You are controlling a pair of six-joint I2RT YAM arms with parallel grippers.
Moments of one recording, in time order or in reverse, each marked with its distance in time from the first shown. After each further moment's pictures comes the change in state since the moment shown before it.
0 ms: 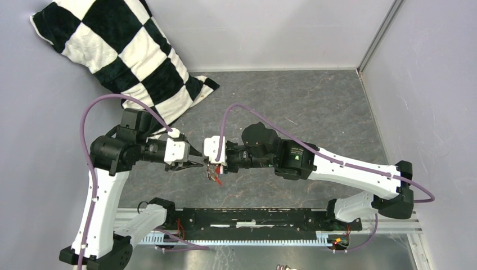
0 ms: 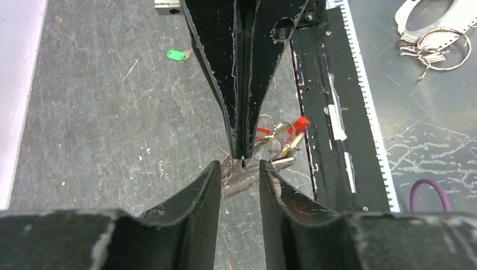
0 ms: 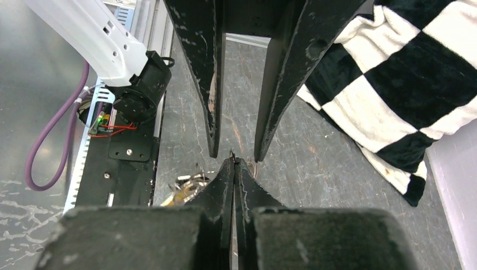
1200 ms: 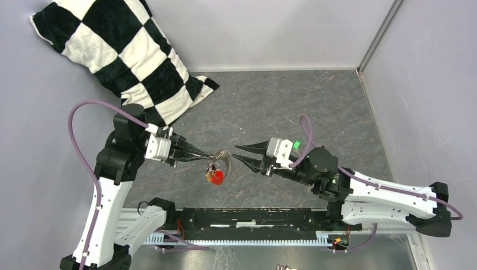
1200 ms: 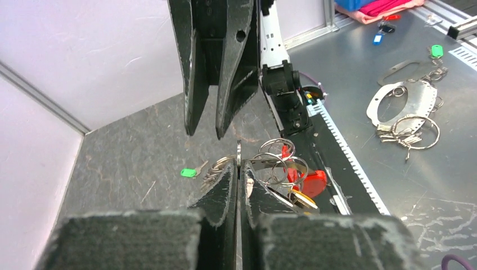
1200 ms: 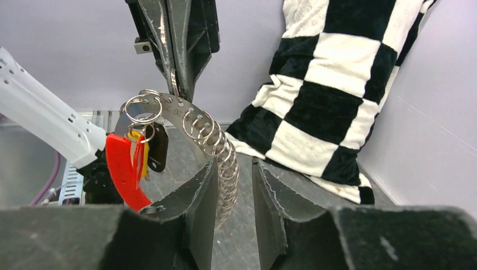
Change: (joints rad) left arm -0.002 -0.115 -0.189 0.645 0.406 -0.436; right arm -0.003 -0.465 -0.552 0.581 0.202 0.120
